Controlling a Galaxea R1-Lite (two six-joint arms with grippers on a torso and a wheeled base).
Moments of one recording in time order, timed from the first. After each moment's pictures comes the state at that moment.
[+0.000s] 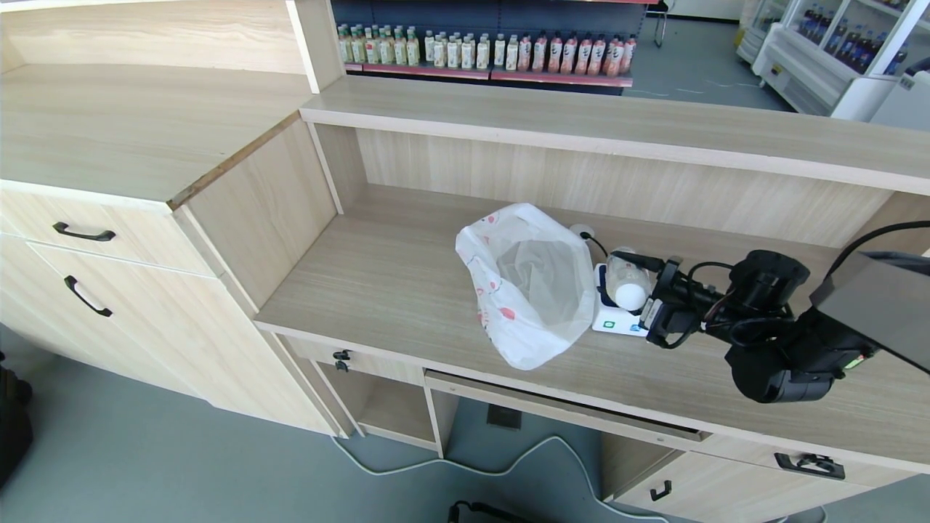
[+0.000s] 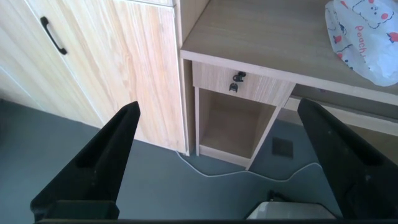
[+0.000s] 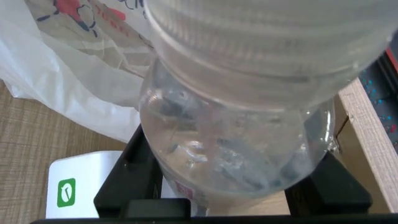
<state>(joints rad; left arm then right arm) 0.00 0.00 0.00 -0.05 0.04 -0.02 0.04 2.30 -0.99 -1.47 0.83 -1.26</state>
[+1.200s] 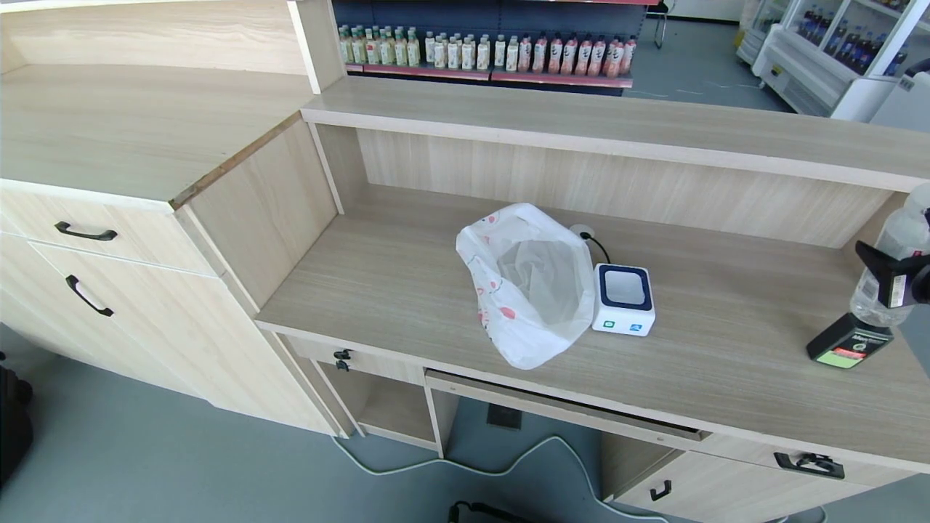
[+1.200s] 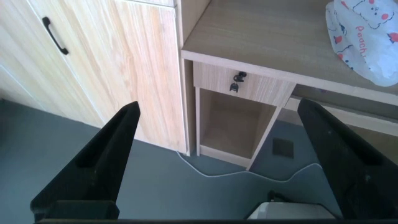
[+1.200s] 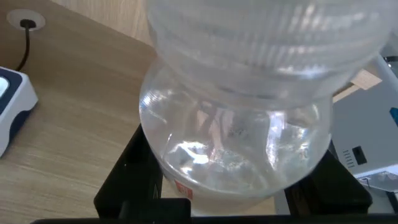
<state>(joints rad) 0.00 0.00 0.00 -0.05 0.04 -0.02 -0.39 1.61 -0.59 -1.12 0.17 -0.45</state>
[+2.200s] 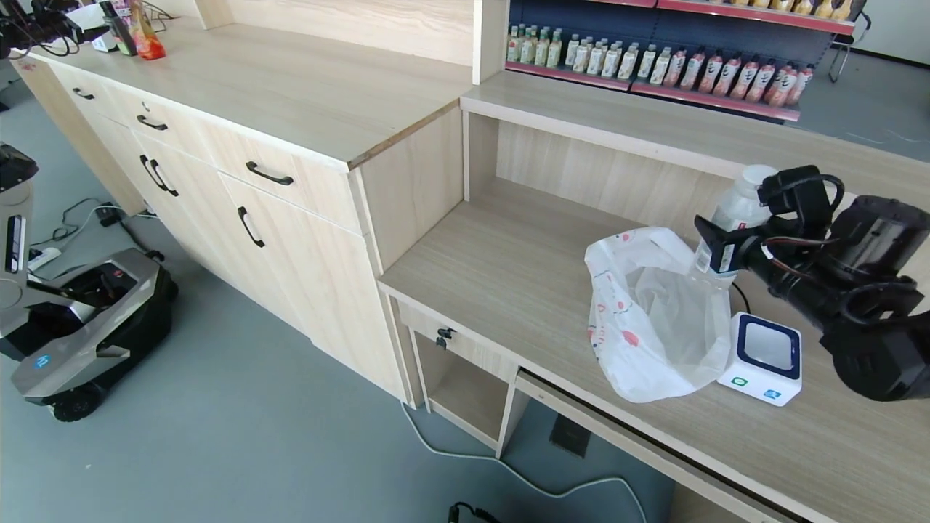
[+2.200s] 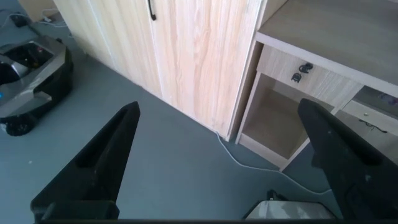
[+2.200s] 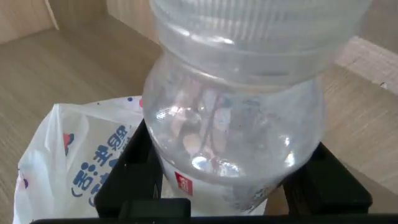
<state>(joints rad) 0.00 0.00 0.00 -0.05 0.04 -0.01 0.04 1.89 -0.80 -1.25 0.01 -0.26</state>
